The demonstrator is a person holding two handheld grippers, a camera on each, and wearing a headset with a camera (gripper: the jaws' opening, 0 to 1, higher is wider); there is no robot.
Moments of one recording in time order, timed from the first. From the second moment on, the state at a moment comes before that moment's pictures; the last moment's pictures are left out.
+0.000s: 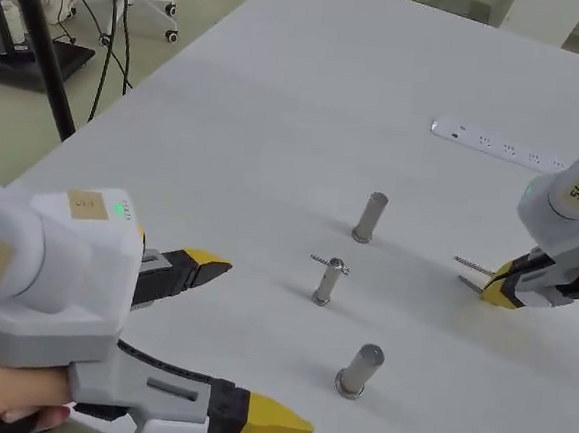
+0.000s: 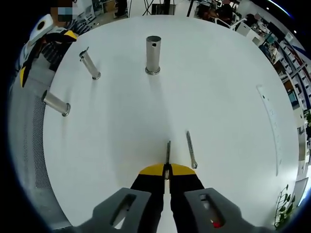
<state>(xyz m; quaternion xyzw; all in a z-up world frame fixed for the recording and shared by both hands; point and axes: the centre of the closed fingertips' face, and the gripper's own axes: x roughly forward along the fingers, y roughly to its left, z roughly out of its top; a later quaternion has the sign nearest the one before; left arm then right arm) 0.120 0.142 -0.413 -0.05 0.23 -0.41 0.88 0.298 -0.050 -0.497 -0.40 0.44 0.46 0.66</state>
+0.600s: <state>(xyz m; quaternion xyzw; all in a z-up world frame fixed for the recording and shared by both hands) 0.125 0.131 -0.409 -0.04 0.23 -0.41 0.88 0.287 -0.038 -0.448 -0.42 0.36 0.47 0.69</state>
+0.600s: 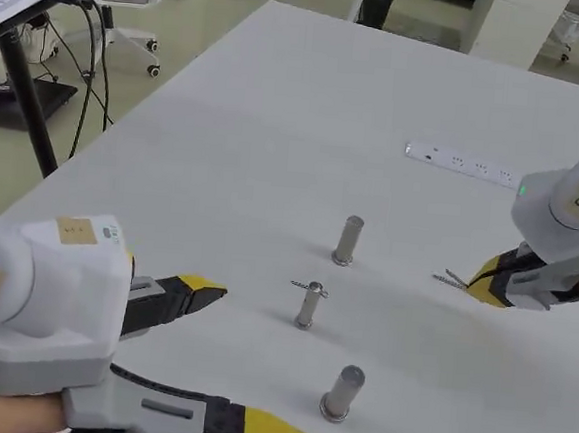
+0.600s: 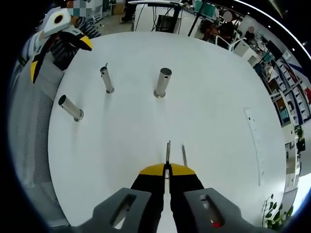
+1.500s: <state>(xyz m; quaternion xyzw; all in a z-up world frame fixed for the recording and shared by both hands) 0.160 0.103 -0.387 -0.05 0.22 -0.45 0.87 0.236 -0.022 -0.387 -0.40 0.24 0.45 0.76</state>
